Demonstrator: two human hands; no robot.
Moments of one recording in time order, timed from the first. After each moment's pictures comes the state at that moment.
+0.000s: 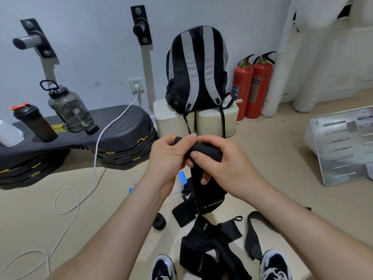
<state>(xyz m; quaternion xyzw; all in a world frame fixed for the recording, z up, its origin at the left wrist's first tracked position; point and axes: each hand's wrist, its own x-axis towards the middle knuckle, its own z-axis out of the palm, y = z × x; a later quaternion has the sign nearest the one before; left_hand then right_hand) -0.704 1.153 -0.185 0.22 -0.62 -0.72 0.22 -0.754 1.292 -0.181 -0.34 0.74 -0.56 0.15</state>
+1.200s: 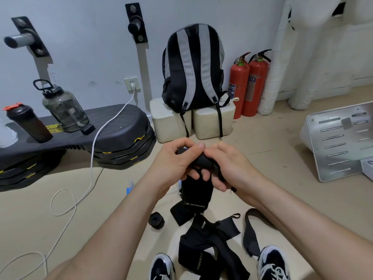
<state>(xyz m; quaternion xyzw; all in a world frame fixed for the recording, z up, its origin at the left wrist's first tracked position) -0.697 1.157 -0.184 0.17 -0.75 -0.63 0.09 -0.758 1.295 -0.189 -0.19 0.68 -0.63 0.32</state>
